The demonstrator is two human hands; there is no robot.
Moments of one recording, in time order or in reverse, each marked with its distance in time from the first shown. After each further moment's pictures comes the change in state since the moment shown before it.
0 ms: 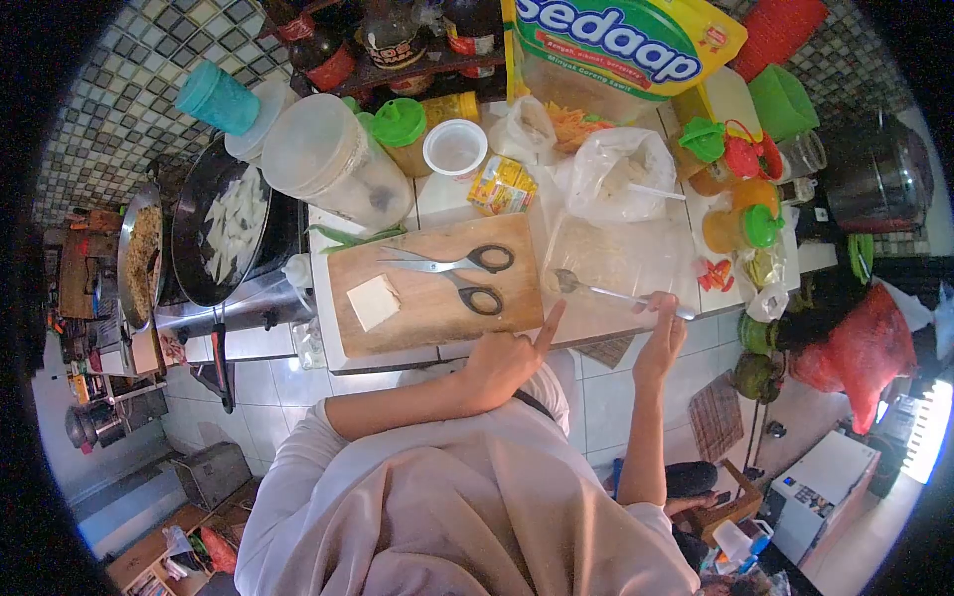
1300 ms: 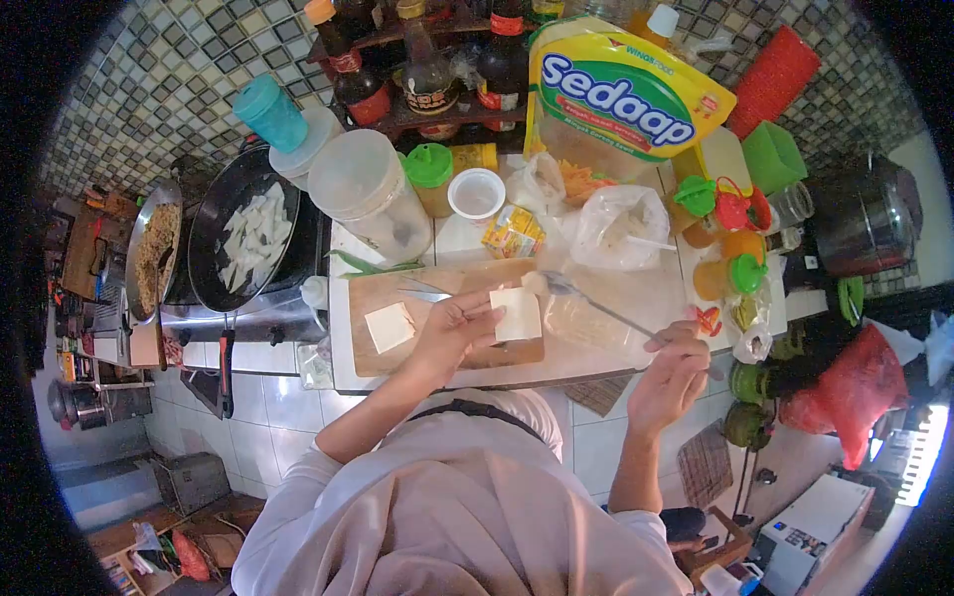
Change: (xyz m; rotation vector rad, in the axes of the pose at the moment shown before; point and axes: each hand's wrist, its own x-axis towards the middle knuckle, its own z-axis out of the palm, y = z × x) left_hand -0.009 -0.060 -0.051 -1.877 0.292 -0.467; right_hand 0.001 -0.080 0.026 0.384 -0.086 -0.499
